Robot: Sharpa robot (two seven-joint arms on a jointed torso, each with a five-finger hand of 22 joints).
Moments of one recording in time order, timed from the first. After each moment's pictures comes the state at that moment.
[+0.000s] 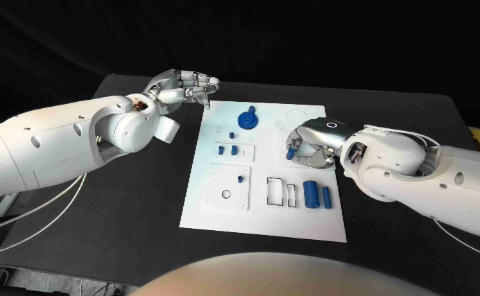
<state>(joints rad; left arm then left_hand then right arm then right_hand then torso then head) 1.19 -0.94 -0.04 1.49 -0.14 -0.14 0.29 1.43 -0.24 0.48 0.10 0.33 0.81 0.21 0.28 0.22 0.73 0.17 0.53 0.10 0.94 0.09 0.99 0.41 0.17 0.88 0.18 0.80 0.78 1.18 -0.88 -0.15 1.72 -1.71 -0.18 -0.21 1.36 -0.16 0.44 0.12 0.07 0.93 0.16 0.20 0.31 1.07 0.10 0.15 0.10 1.47 0.02 1.32 1.17 0.06 1.46 0.12 1.28 1.31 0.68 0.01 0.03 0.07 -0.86</state>
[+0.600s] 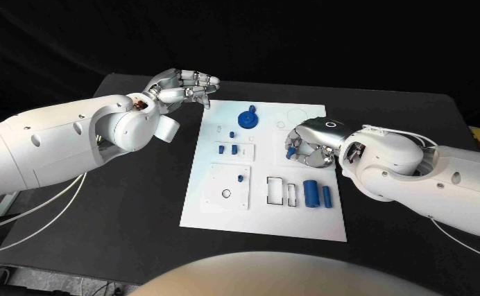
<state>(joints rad) 1.19 -0.94 -0.04 1.49 -0.14 -0.13 0.29 1.43 -0.24 0.48 0.10 0.33 0.81 0.21 0.28 0.22 0.73 0.17 0.54 0.10 0.94 0.09 0.99 0.41 0.17 0.88 0.18 0.80 0.78 1.18 -0.87 -0.15 1.71 -1.70 -0.20 -0.21 1.36 -0.16 0.49 0.14 0.07 0.96 0.16 0.20 0.30 1.12 0.09 0.17 0.10 1.47 0.01 1.34 1.19 0.06 1.46 0.11 1.32 1.31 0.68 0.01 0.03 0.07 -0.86</state>
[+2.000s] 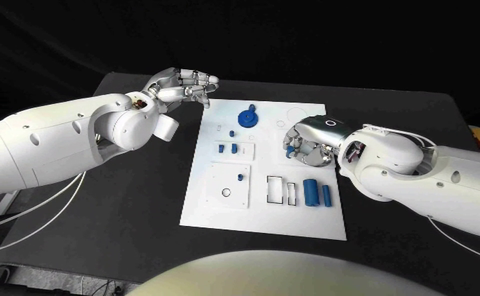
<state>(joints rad) 1.19 -0.94 -0.04 1.49 -0.14 -0.13 0.28 1.43 -0.23 0.47 0.09 0.33 0.81 0.21 0.28 0.22 0.73 0.17 0.54 0.10 0.94 0.09 0.99 0.40 0.17 0.88 0.18 0.80 0.78 1.17 -0.87 -0.15 1.72 -1.68 -0.24 -0.19 1.38 -0.13 0.60 0.08 0.05 1.04 0.13 0.25 0.32 1.26 0.05 0.18 0.12 1.47 -0.02 1.35 1.20 0.05 1.47 0.09 1.38 1.31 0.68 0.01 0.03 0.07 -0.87</state>
